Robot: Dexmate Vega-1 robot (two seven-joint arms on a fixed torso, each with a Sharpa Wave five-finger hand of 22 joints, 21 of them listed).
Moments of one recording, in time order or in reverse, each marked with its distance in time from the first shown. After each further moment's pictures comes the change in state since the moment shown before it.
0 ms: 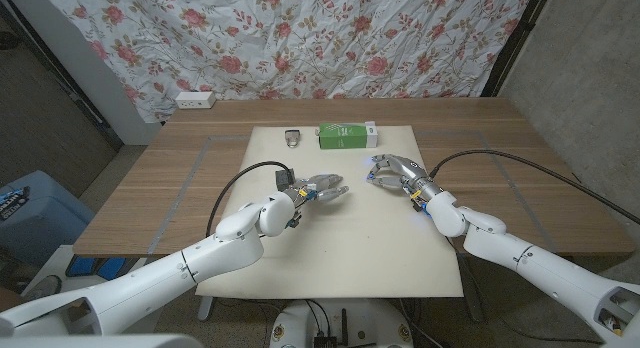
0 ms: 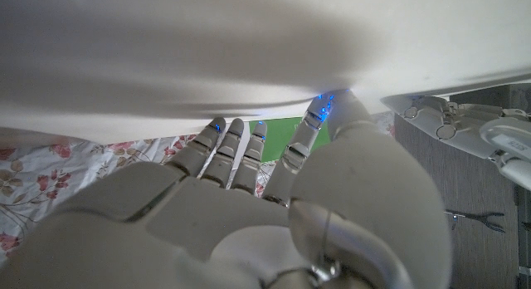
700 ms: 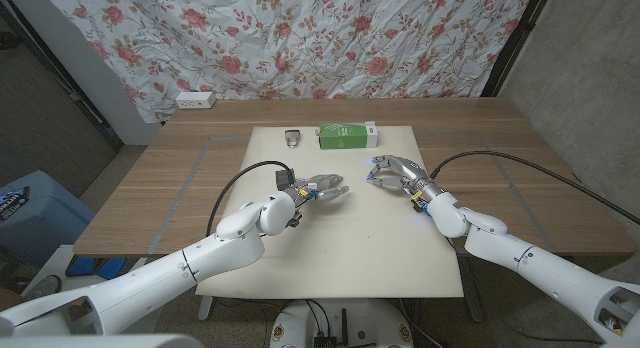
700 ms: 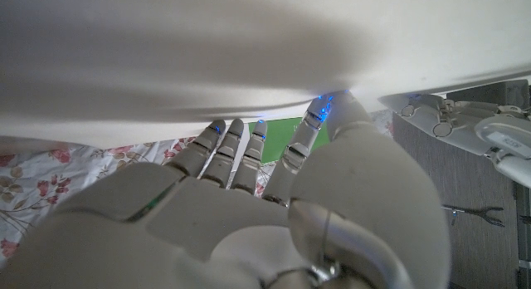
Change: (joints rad) left arm -0.006 -0.002 0.006 -0.002 -0.002 0.010 -0.012; left_hand 0.000 0.000 0.000 0.000 0.000 0.000 0.000 0.000 0.000 0.000 0.000 0.000 -0.001 0.000 0.000 -0.002 0.000 0.000 0.000 -0.001 -0.001; right arm 0.003 0.000 -0.004 0.020 0.016 -0.002 0.005; right_hand -0.003 0.008 0.000 0.000 0.000 0.000 0.000 -0.004 -0.005 0.005 -0.006 0.000 0.000 0.000 0.000 -0.008 -0.005 0.000 0.000 0.000 -0.001
